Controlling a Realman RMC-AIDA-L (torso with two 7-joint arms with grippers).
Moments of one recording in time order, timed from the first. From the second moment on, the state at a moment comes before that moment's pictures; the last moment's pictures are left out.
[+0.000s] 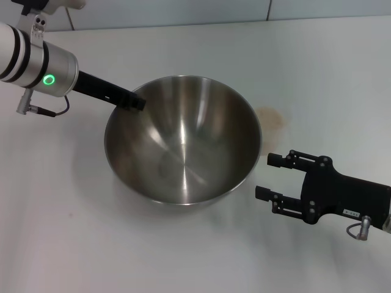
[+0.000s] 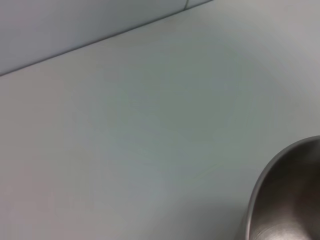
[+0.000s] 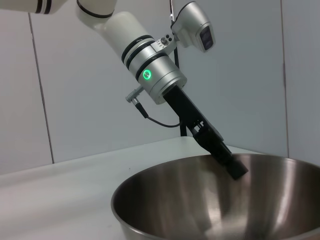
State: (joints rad) left arm -0.87 -2.07 0.97 0.74 2.49 1.22 -2.27; right arm 0.38 2.08 -0.51 -0.30 -1.99 -1.61 0.75
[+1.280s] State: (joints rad) left arm -0.40 -2.00 0.70 0.93 1.61 1.53 -1.67; right arm 0.38 2.08 -0.50 -0.31 -1.99 -1.60 0.75
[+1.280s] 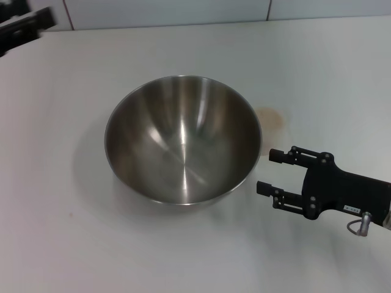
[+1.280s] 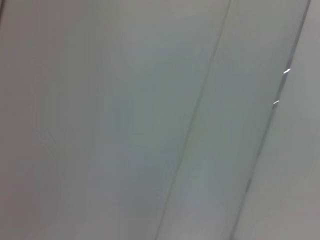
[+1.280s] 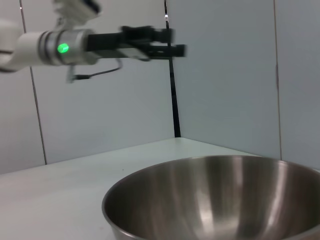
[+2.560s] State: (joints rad) left arm -0.25 -2.02 0.62 0.47 1.83 1.84 -0.81; right arm 0.38 2.08 -0.50 -0.31 -1.99 -1.60 0.75
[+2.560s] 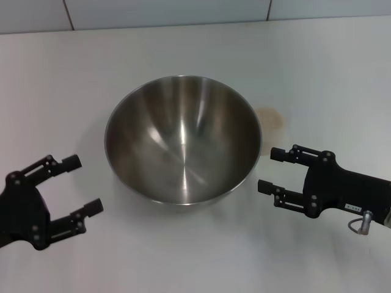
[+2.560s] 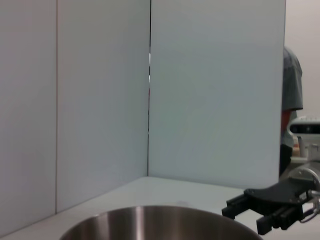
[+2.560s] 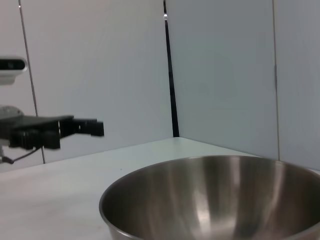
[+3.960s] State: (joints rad) left arm -0.25 -2.04 0.62 0.43 1.87 1.77 -0.72; right arm 0.35 2.08 -0.46 -0.29 -1.97 -1.62 0.69
